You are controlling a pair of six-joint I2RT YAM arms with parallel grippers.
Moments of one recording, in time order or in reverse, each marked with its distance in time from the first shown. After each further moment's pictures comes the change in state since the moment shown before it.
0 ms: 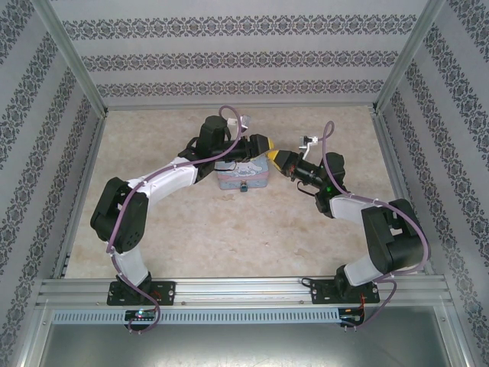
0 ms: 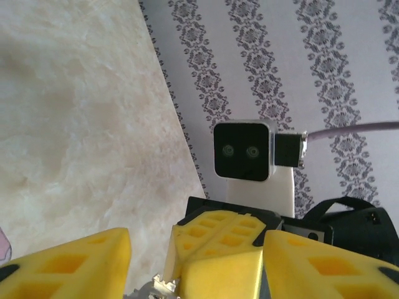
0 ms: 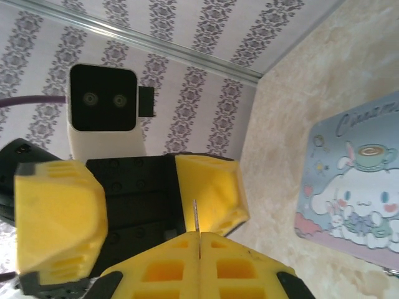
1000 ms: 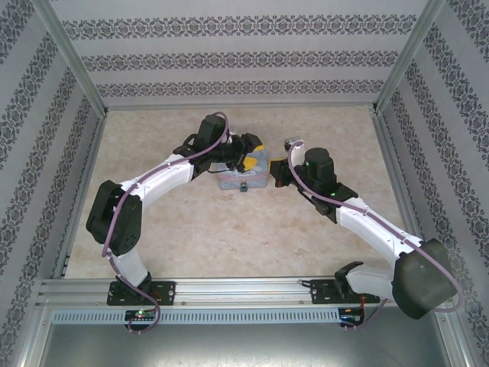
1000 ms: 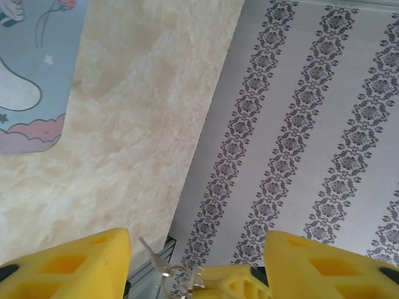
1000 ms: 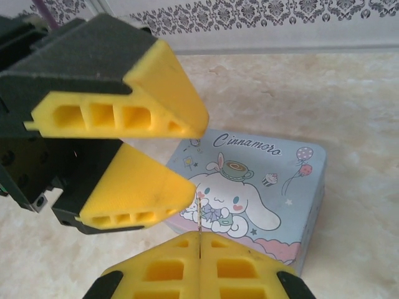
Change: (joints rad) left arm 0.011 -0.035 0.048 -0.290 -0.072 -0.477; right arm 0.216 -0.300 0.160 -0.839 0.505 -0.951
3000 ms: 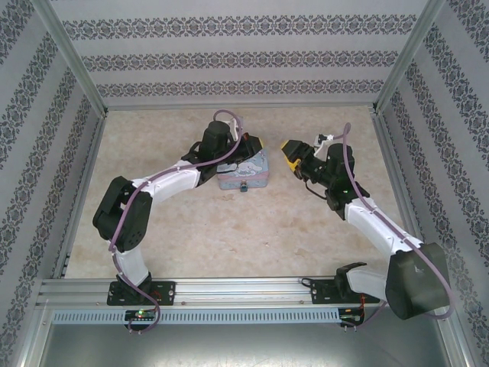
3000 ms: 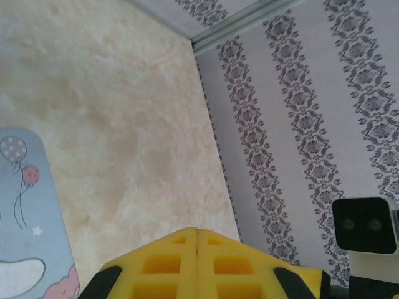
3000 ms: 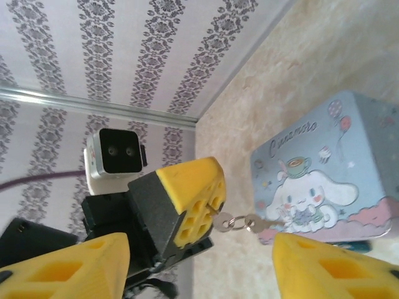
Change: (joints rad) left arm -0.029 0.049 -0.104 0.372 -0.200 0.464; right arm -0.203 0.002 -0.047 0.196 -0.237 0.935
